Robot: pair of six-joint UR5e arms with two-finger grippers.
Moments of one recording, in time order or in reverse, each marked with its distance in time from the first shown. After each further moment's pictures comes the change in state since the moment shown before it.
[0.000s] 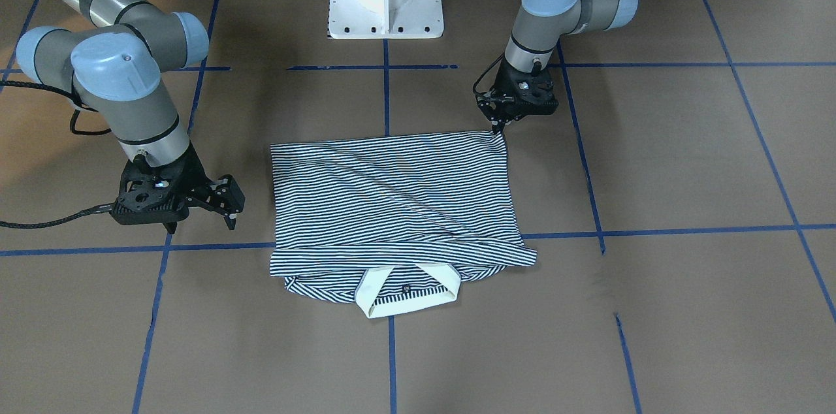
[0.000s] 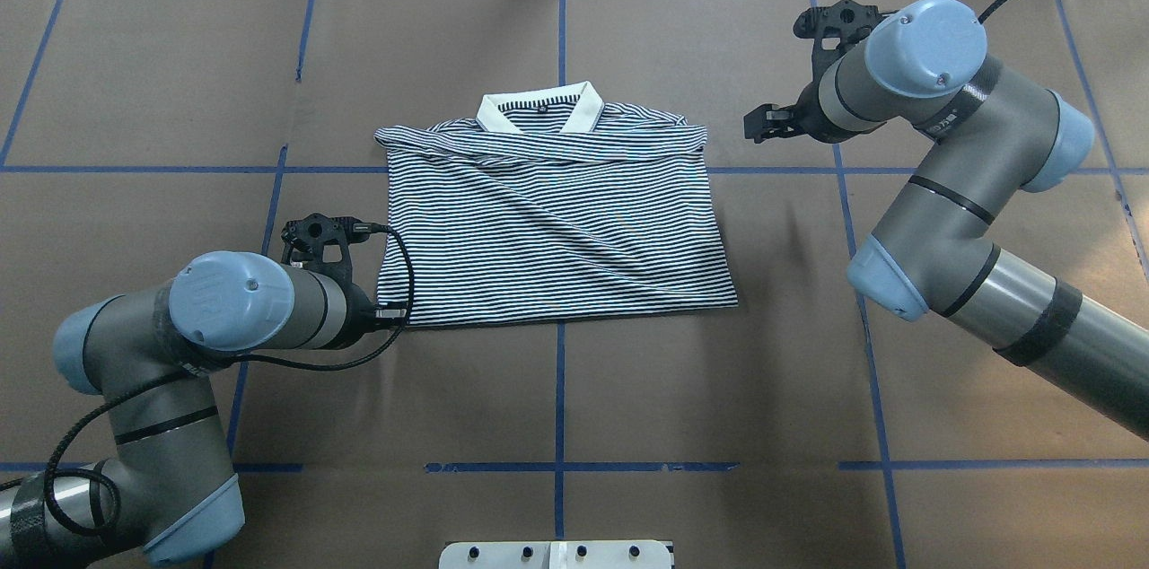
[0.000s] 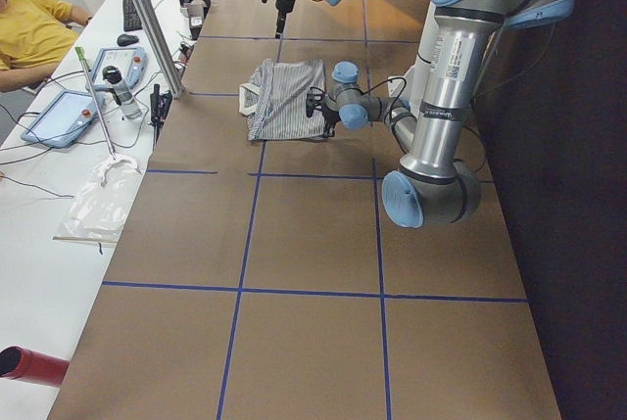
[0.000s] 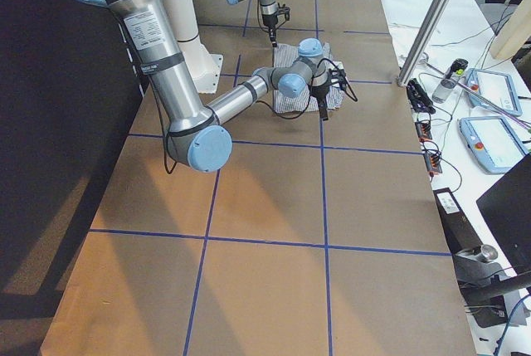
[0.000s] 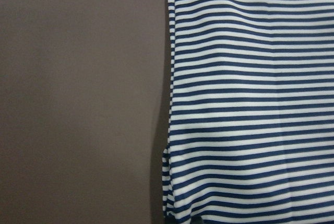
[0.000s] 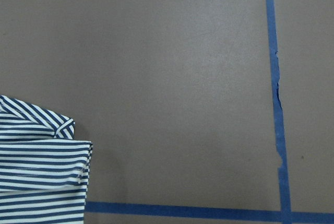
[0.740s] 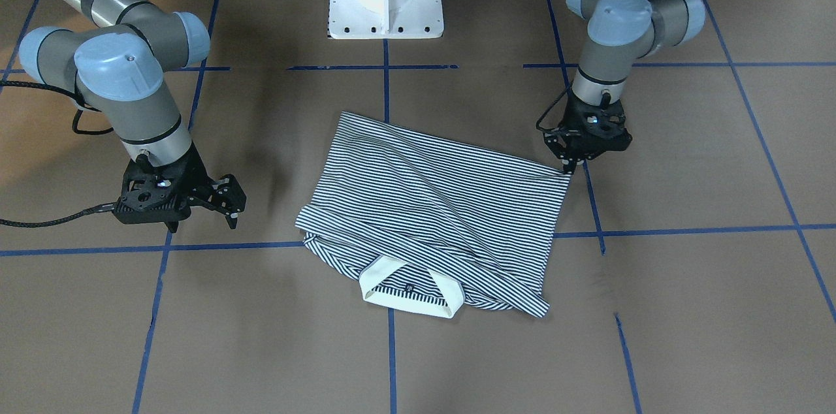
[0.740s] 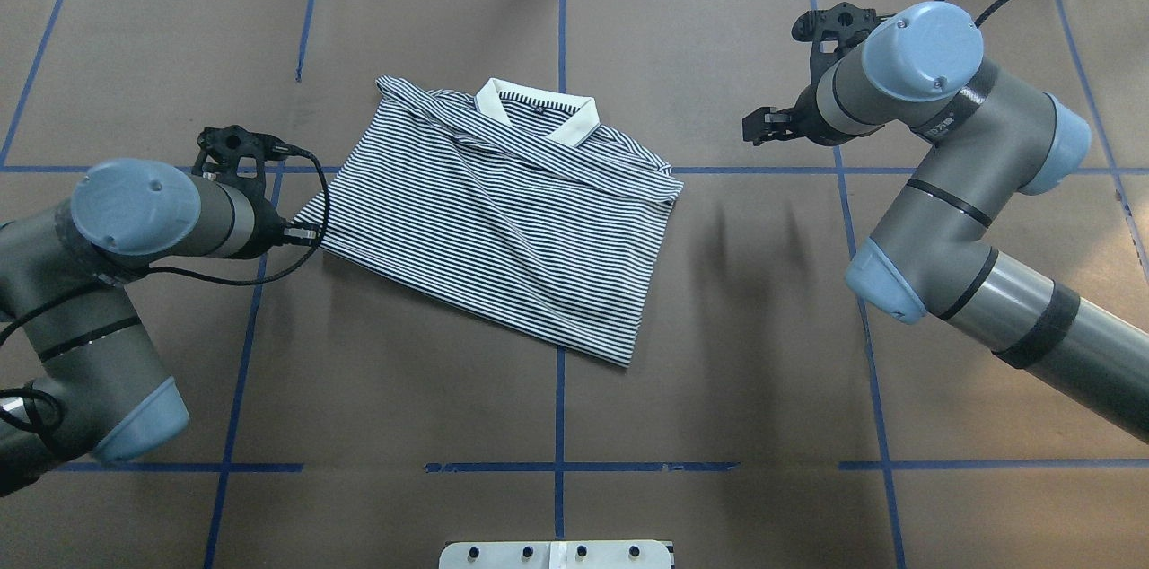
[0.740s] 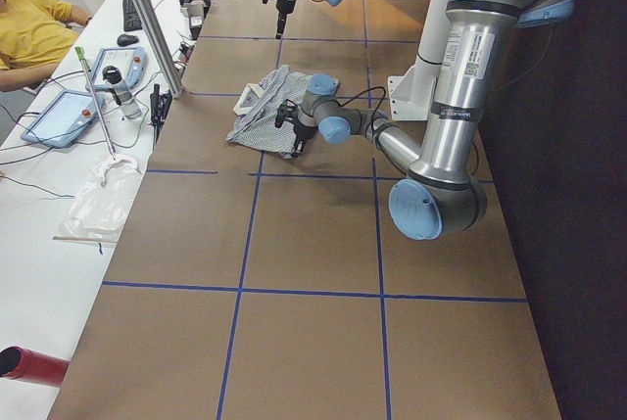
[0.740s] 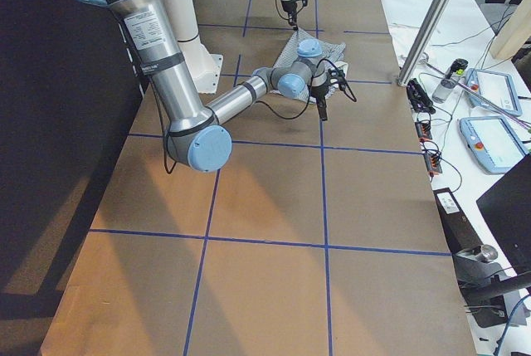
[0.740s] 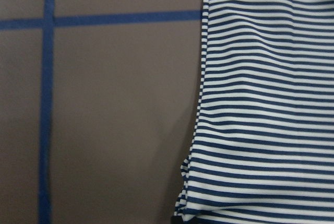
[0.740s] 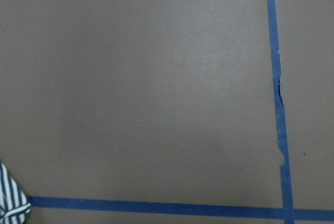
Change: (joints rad) left arm -0.226 0.053 0.074 -0.004 0.024 0.352; right arm -0.006 0.000 -0.002 0.000 -0.005 0.007
